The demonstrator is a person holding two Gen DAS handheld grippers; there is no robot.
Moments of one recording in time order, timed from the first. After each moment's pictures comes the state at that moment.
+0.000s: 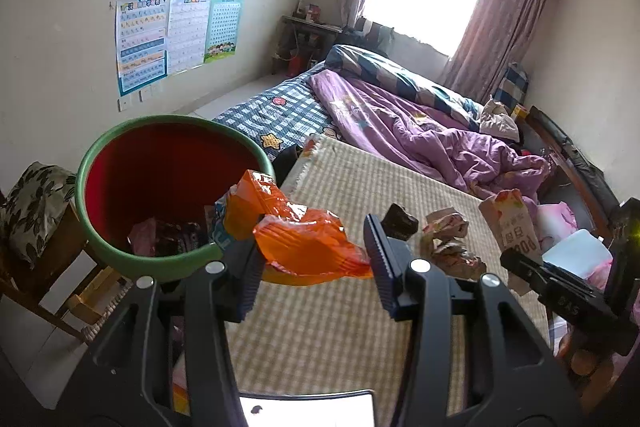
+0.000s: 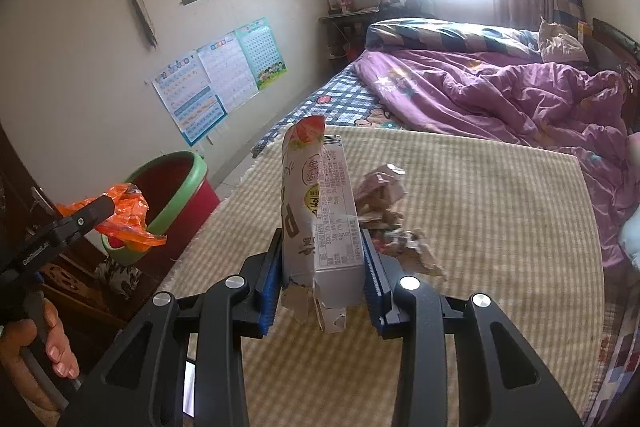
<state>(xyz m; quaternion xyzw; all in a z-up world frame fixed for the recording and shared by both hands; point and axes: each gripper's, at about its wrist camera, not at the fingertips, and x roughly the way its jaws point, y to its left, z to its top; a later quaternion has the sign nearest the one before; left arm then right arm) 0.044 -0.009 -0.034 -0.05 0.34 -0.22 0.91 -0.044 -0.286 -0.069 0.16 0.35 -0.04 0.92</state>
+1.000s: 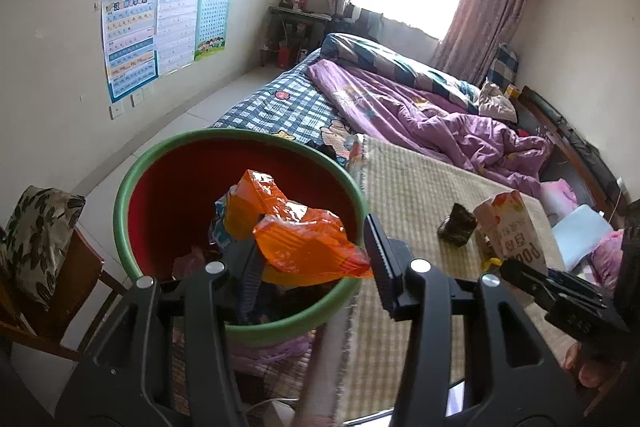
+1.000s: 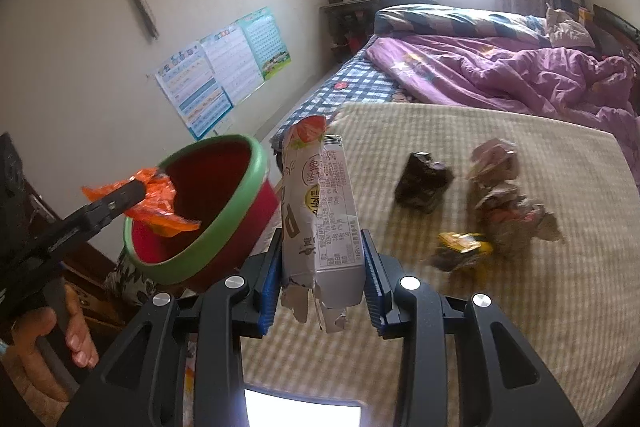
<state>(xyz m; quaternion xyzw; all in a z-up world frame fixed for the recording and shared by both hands) 0.119 0.068 -0.047 -0.01 0.36 -0.25 0.90 0.005 -0.176 -0.081 0.18 0.37 -0.04 0.91</state>
